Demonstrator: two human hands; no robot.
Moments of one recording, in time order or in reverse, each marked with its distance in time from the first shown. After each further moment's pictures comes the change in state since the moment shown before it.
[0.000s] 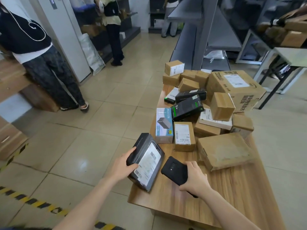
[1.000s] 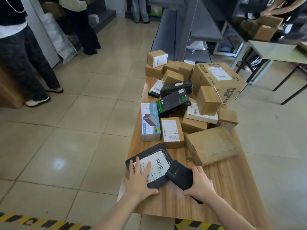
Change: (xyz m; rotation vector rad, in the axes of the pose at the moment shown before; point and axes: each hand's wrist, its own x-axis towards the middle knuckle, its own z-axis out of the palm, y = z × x) left_hand 0.002 0.034 0.106 0.567 -0.315 0.029; right_hand -0.005 0.039 0.001 -0.038 -0.003 0.206
